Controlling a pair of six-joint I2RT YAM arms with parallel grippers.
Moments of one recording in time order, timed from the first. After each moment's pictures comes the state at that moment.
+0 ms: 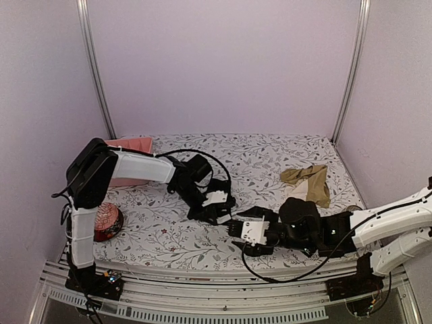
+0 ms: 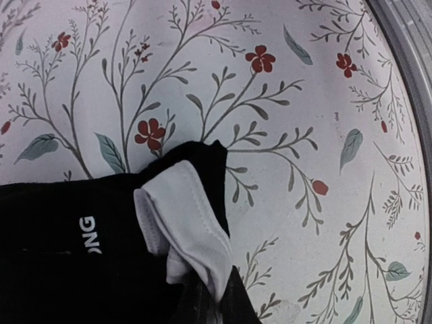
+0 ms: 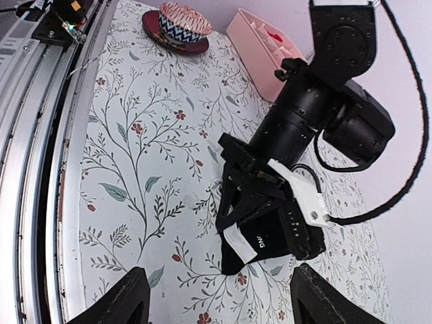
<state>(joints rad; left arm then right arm) -0.77 2.11 1.41 -0.58 0.52 0.83 1.29 1.26 0.62 0.21 0.24 -0.51</state>
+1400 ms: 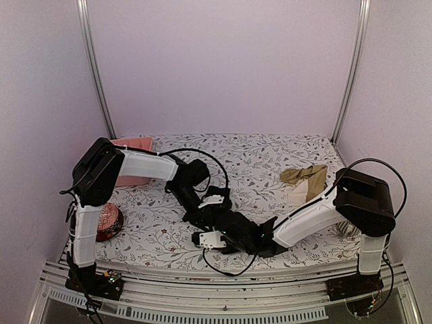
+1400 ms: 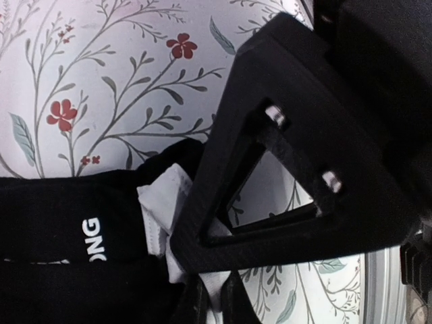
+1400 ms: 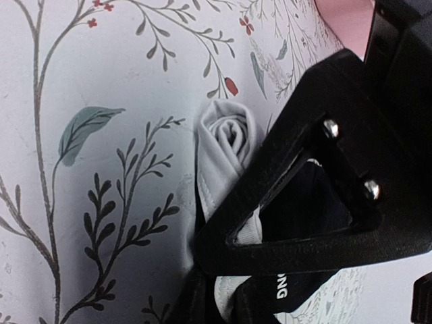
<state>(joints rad) -0.74 2.18 1.48 -0.83 0.72 0.87 1.23 1.99 0.98 0.28 0.43 -0.75</state>
